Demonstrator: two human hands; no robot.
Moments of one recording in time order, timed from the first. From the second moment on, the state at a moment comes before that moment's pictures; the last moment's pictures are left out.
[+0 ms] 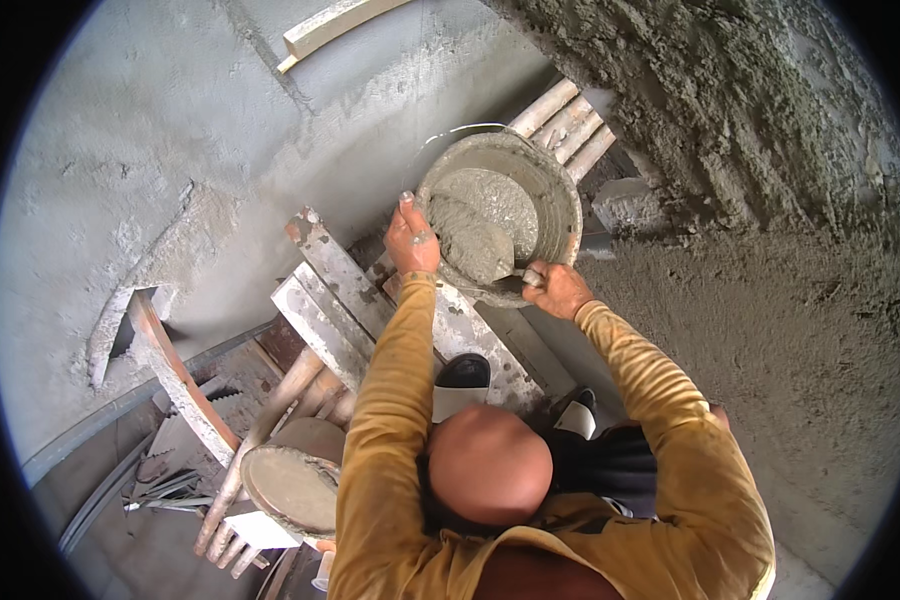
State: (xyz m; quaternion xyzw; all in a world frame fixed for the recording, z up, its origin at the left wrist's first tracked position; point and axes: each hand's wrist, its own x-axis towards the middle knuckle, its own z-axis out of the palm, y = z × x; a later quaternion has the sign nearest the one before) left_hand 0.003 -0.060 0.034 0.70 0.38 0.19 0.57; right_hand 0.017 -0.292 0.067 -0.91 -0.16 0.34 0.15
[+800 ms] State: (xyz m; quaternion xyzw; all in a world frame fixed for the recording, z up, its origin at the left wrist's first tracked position) left_hand -0.031 -0.052 0.029 0.70 0.40 0.09 0.58; right_hand 0.053 -0.305 0.469 -0.78 -0.35 0.22 0.47
